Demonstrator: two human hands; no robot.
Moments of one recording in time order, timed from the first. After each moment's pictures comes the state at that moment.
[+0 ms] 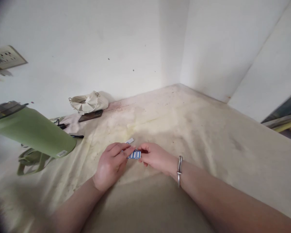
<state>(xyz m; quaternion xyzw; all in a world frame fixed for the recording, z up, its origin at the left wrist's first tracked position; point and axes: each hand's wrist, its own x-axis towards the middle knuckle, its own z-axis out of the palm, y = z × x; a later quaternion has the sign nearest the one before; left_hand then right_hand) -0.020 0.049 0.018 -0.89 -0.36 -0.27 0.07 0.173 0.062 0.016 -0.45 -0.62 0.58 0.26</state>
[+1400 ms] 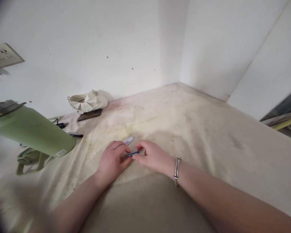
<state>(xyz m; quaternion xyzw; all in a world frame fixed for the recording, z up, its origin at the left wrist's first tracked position) -0.016 0.054 0.010 -0.84 -0.49 -0.21 -0.02 0.170 0.063 0.011 -0.48 -0.73 0.40 0.26</state>
